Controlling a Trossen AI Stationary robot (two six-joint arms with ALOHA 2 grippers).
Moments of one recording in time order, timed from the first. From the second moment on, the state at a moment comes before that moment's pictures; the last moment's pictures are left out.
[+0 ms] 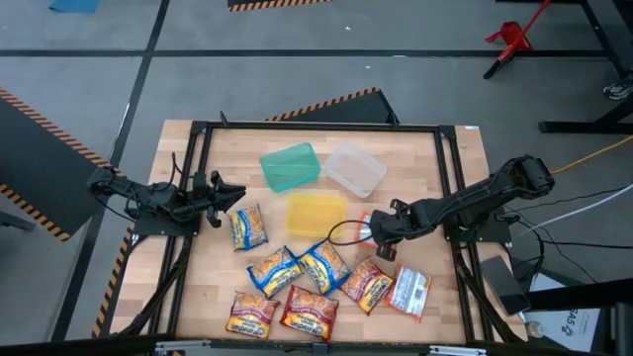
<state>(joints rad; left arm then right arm) -0.32 0.01 0.01 0.19 -0.60 -0.36 0.29 1.46 0.79 -0.66 0.16 0.60</state>
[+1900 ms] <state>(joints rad) -0.32 0.01 0.01 0.16 -0.72 -0.36 0.56 1.44 0.27 0.15 0.77 0.77</state>
